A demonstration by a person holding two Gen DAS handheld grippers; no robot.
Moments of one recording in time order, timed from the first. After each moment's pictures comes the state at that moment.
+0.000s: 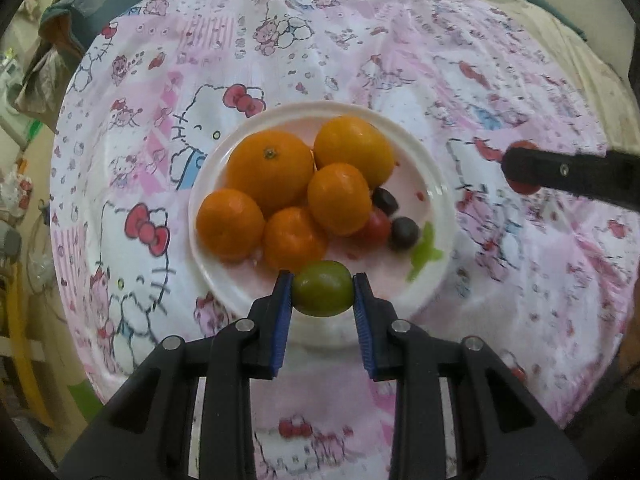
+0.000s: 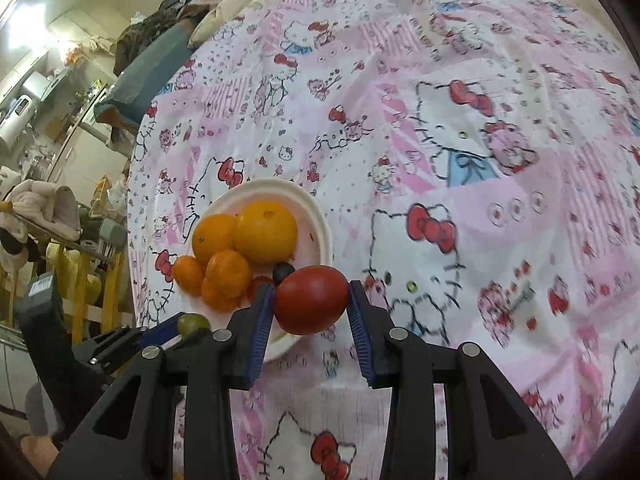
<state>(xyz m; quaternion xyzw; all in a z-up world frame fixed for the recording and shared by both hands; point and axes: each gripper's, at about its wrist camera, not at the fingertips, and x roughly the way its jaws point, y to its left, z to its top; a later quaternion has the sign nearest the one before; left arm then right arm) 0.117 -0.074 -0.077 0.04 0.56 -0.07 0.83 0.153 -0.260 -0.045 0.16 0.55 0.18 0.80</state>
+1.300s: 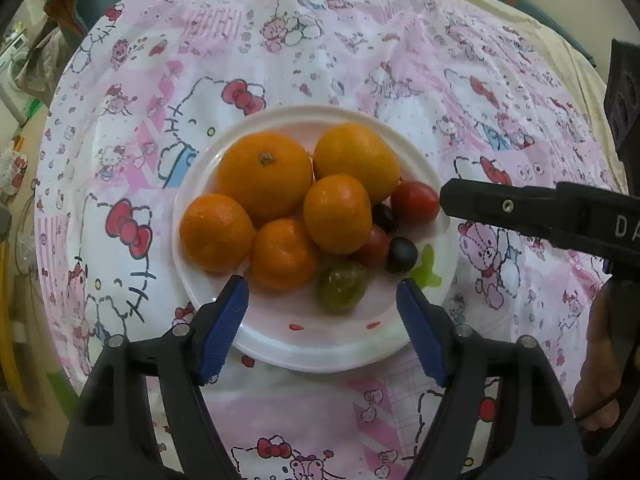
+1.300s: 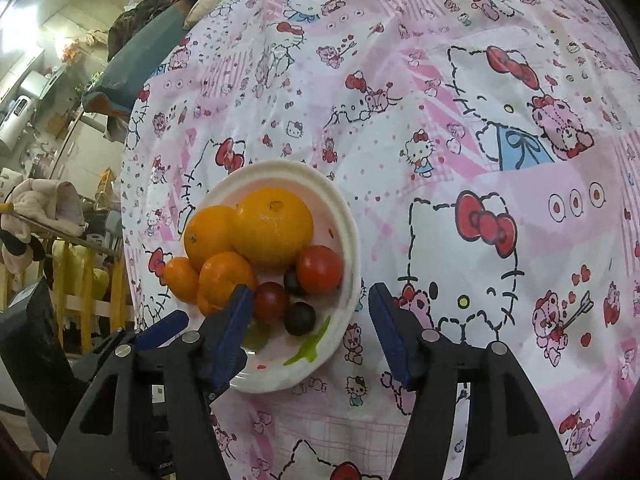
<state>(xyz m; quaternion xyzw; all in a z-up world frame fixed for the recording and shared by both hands) 0.125 -0.071 -0.078 -0.01 0.55 -0.07 0.83 0.170 -0.236 -0.077 0.18 0.57 0.19 0.78</state>
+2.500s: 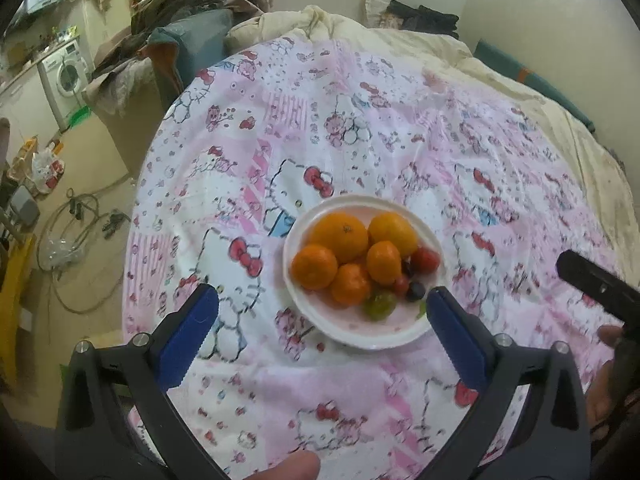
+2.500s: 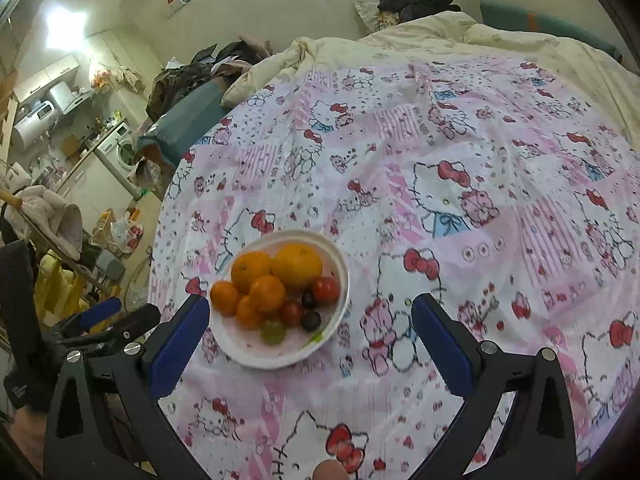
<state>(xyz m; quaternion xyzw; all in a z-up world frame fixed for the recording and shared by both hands) 0.064 -0.013 0.012 -0.04 0.45 -0.01 0.89 0.073 -0.259 0.020 0.14 0.42 0.16 0.88</state>
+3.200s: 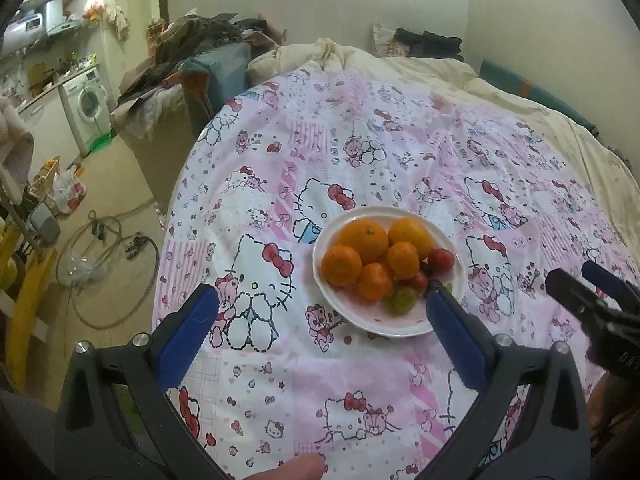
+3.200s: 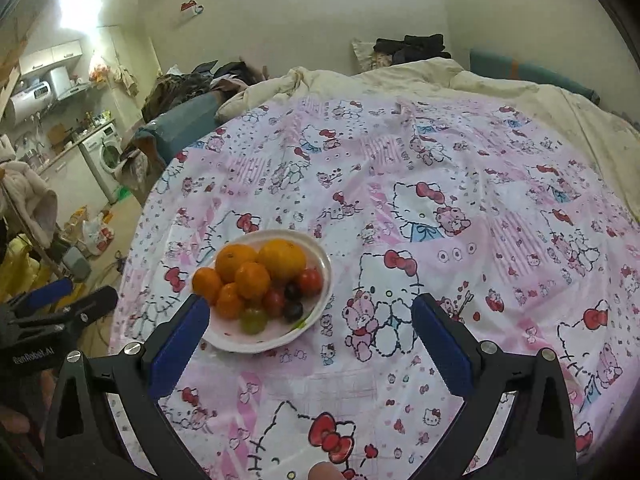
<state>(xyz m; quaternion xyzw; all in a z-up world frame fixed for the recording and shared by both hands) 0.025 -0.005 0.018 -0.02 0.39 0.02 0.92 0.022 -0.235 0.010 0.07 0.36 0.11 0.93</state>
